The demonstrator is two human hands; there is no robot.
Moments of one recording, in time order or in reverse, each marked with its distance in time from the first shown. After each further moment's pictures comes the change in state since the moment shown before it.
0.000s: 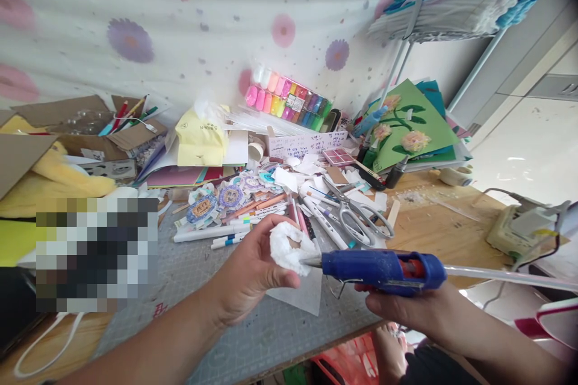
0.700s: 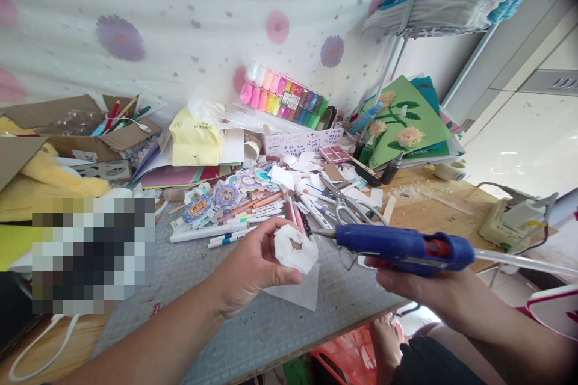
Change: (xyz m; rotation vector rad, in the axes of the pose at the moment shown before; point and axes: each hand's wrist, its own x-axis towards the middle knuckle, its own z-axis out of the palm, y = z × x) left_hand 0.003 -0.001 -0.002 0.088 -0.031 -0.104; right_hand -0.007 -0.013 -0.005 0.137 0.251 0.024
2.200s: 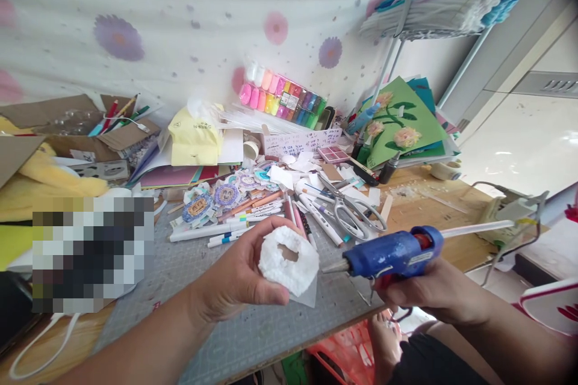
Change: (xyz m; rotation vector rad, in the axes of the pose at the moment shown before) left_hand -0.011 0.009 0.000 -0.093 -0.239 0.131; right_hand 0.010 0.018 -0.009 0.288 -0.365 0.211
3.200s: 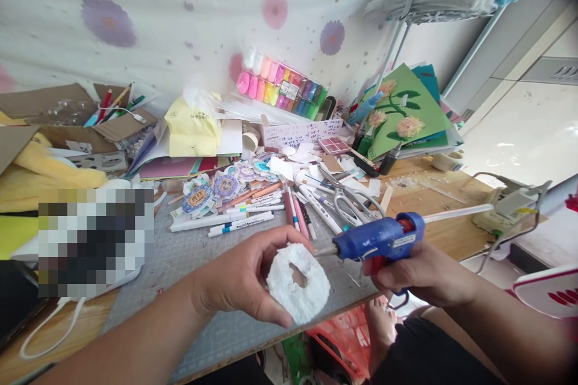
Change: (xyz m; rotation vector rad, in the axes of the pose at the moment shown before) left_hand -0.002 -0.002 -0.008 0.073 -0.174 -0.224; right_hand 0.005 -0.001 0.002 0.065 -0.052 -0.004
